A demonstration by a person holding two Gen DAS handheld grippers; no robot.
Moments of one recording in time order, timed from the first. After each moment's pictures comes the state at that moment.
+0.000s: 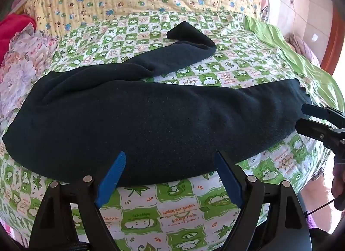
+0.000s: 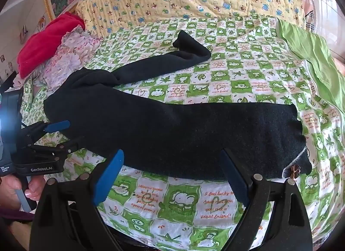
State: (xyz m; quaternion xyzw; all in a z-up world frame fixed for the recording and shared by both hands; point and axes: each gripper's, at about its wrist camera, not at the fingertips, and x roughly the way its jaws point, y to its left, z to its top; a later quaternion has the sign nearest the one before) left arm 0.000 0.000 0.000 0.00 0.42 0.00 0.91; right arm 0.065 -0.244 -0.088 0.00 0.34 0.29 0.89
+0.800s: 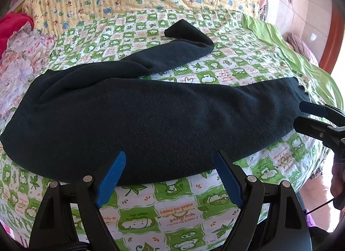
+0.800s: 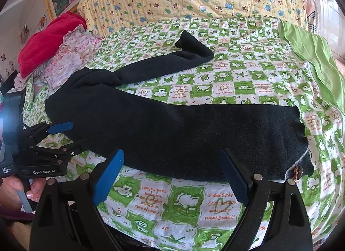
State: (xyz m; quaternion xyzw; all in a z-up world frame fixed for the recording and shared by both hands) left arm 0.001 -0.002 -0.005 0.00 0.42 -0.01 0.91; right arm 0.063 -0.238 -0.087 0.00 0.34 0.29 0.89
